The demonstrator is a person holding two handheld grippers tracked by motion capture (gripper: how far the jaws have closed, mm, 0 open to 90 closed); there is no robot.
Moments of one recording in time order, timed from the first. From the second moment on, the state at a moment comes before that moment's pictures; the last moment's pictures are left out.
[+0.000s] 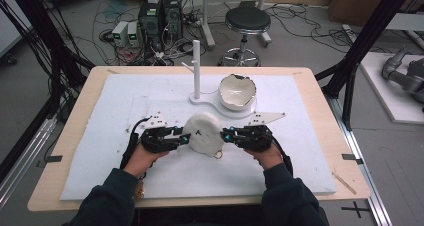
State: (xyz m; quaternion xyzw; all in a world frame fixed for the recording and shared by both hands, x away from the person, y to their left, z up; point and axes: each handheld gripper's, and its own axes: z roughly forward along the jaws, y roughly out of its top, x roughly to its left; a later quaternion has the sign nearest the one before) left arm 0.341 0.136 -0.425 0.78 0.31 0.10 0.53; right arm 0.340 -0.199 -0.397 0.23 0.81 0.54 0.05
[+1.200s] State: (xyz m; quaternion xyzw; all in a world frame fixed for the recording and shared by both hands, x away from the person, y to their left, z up) left arm 0.339 0.137 -0.424 0.78 0.28 0.09 0.55; right arm 0.342 -0.204 -0.387 0.25 0.80 0.53 0.10
